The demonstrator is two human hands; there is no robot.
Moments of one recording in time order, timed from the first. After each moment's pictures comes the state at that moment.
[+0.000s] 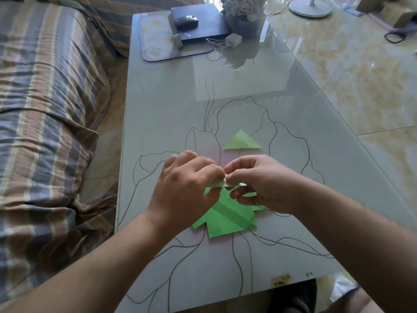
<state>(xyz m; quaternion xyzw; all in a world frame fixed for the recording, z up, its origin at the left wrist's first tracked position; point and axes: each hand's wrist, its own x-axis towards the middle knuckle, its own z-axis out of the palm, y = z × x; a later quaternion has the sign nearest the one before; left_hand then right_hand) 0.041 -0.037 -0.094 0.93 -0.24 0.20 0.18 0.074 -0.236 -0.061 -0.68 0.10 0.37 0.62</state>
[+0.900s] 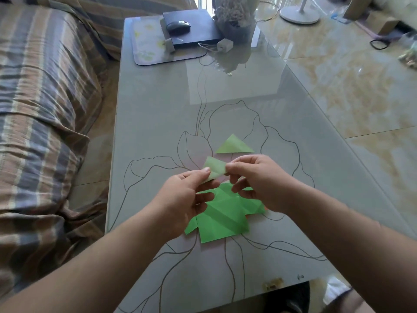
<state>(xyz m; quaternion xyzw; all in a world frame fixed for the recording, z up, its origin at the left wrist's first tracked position) 0.046 -0.065 -0.080 0.58 0.26 -0.23 0.74 0.085 -0.249 -0.070 -0.72 0.08 0.29 0.62</state>
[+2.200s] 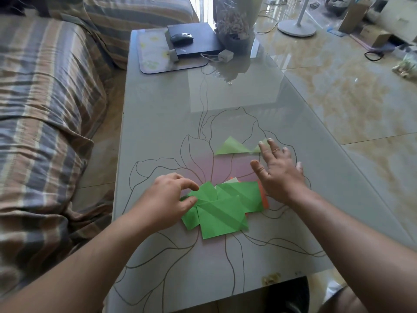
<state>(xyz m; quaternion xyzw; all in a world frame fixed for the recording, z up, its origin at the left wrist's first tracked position) 0.040 -0.009 -0.100 0.97 -0.08 -0.13 0.21 0.109 -0.309 -0.137 -0.98 0.00 0.10 0.17</state>
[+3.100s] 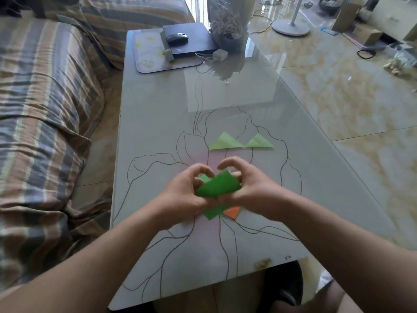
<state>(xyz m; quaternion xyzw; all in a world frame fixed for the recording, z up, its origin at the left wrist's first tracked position) 0.019 -0.052 -0.086 0.78 -0.02 -0.22 0.58 0.034 -0.255 -0.070 -0.77 -0.04 0.27 0.58</state>
